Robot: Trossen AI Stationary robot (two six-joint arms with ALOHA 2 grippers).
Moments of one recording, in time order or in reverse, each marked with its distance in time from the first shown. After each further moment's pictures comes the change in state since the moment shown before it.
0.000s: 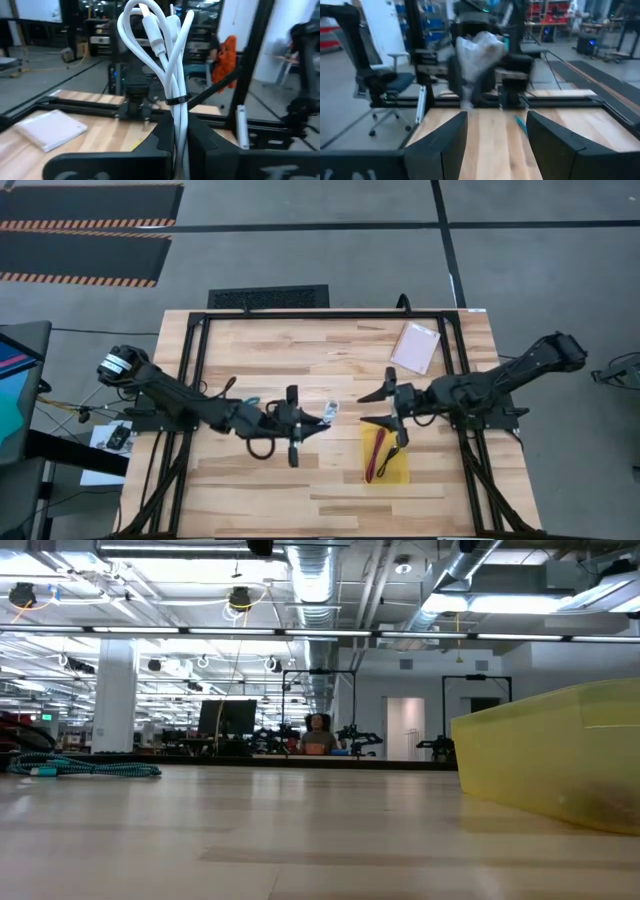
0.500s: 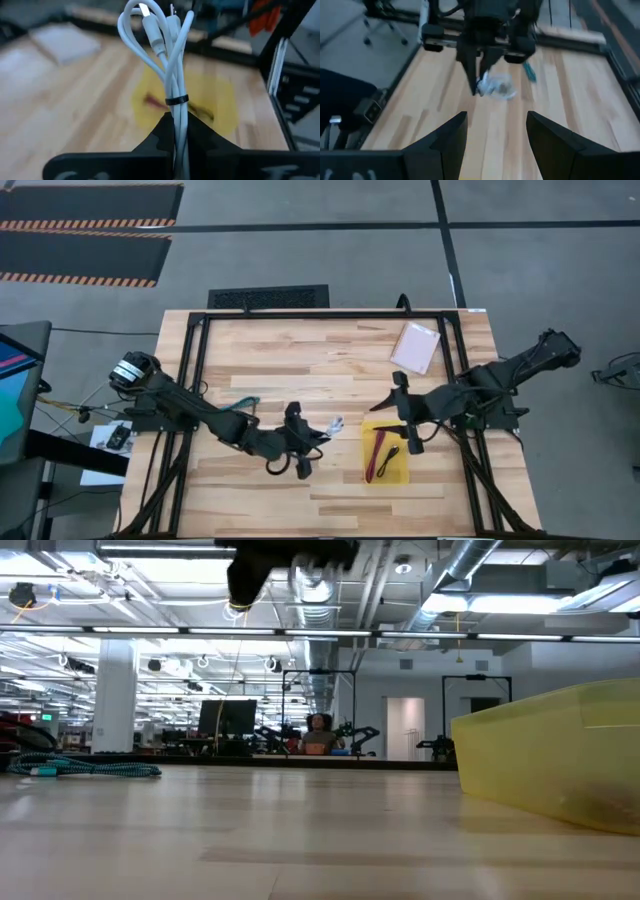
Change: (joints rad) left arm -0.060 0.137 0.138 -0.426 -0.131 -0.276; right arm 0.104 0.083 0.430 -0.827 0.053 0.016
